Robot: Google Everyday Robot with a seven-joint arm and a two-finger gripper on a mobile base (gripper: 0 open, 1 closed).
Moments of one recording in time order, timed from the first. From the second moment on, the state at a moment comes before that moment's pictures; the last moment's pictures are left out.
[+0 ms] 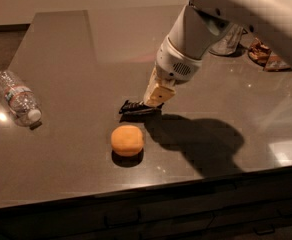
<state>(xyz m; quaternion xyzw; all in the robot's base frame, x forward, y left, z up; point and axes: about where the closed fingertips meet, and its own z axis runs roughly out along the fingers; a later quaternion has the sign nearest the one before) 0.510 -0.028 0.883 -0.67 0.71 0.16 0.16</state>
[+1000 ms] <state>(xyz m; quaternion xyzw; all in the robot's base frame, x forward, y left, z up) 0.489 -0.047 0.868 -0.65 0.72 0.18 0.16</state>
